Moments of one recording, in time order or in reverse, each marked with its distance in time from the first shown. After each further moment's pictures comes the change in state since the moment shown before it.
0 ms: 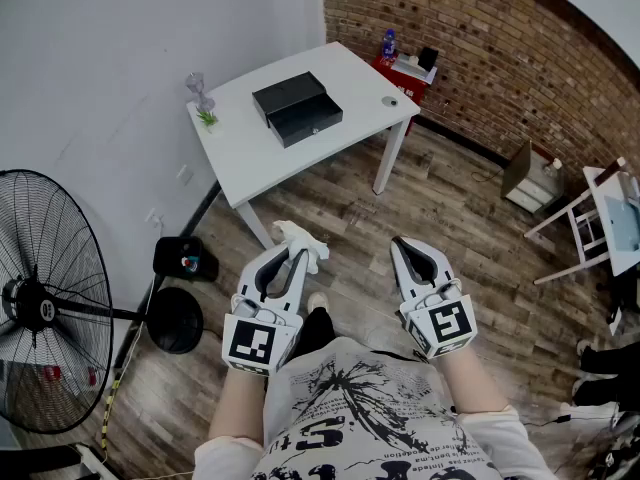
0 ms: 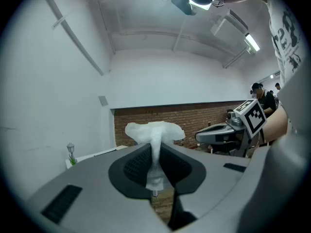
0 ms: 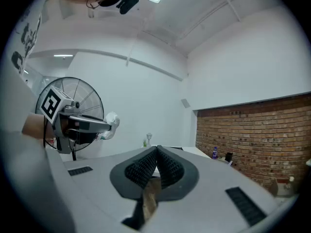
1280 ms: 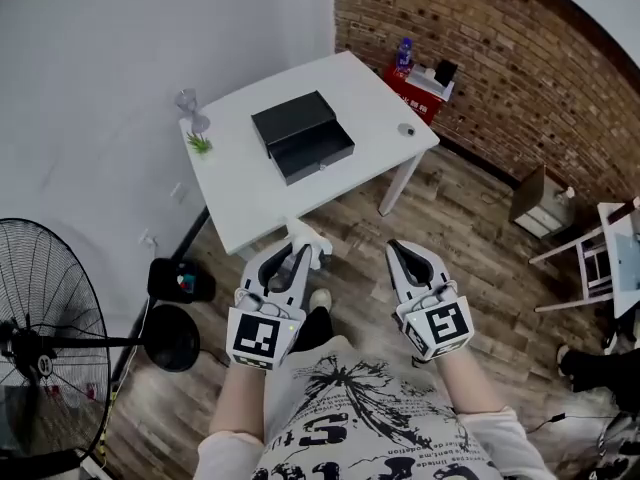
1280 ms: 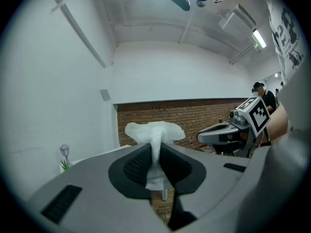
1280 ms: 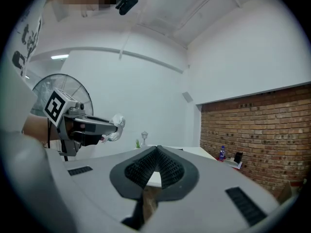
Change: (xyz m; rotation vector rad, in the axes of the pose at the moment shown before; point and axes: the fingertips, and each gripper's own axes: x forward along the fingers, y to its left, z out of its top) left arm 0.172 0.141 -0.016 -0.004 0.023 0.017; right arm 0.200 -0.083 -0.008 0.018 0.022 0.049
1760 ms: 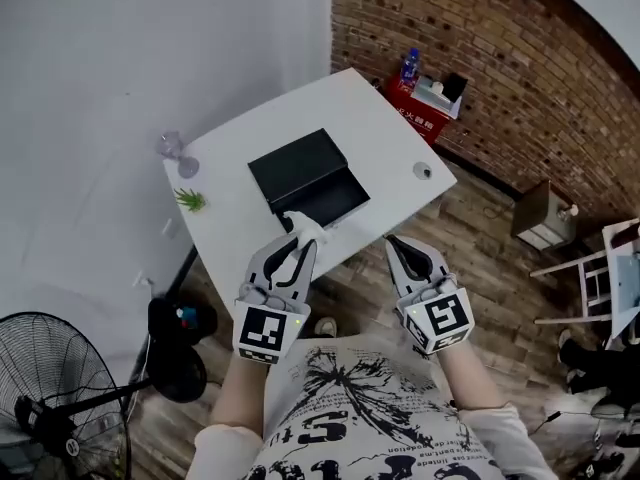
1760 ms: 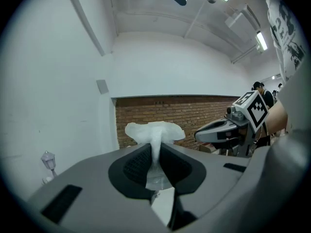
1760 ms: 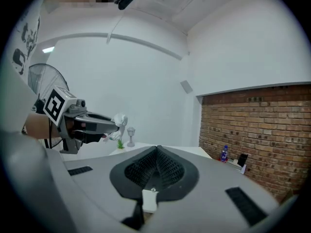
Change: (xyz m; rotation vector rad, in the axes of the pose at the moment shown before) left arm 0.187 0.188 -0.006 -0.001 0.036 -0.070; right arm 0.245 -0.090 0.019 -0.012 0.098 -0.023
